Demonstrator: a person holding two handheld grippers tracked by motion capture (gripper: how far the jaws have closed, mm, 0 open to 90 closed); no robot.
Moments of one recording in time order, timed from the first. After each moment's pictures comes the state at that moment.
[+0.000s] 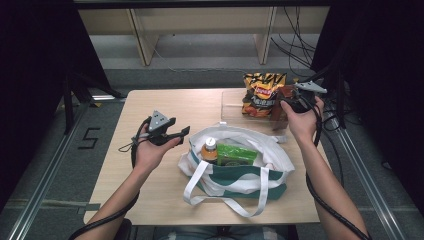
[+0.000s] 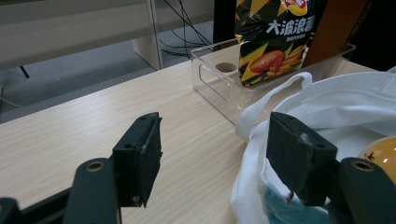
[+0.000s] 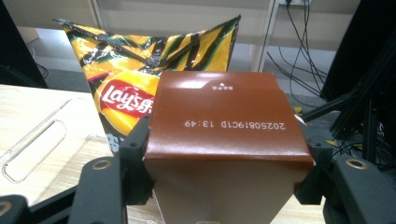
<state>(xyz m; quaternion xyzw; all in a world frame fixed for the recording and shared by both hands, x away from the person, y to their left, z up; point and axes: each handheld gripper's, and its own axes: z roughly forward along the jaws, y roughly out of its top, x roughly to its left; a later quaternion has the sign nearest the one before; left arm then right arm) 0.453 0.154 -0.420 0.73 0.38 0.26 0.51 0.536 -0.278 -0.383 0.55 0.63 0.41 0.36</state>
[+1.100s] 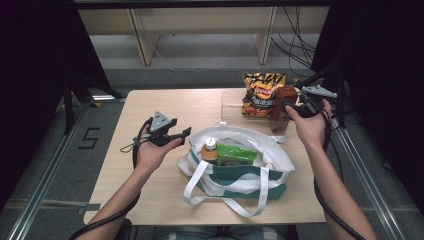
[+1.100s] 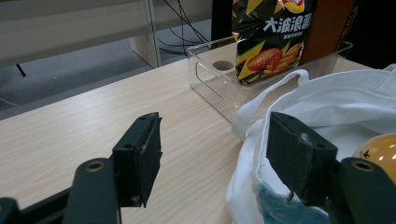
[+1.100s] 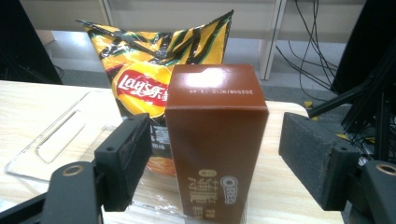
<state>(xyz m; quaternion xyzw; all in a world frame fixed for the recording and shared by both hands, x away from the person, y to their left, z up) 0.452 0.150 -0.422 0.73 0.38 0.26 0.51 0.511 -0.290 -0.376 0.55 0.63 0.43 0.33</state>
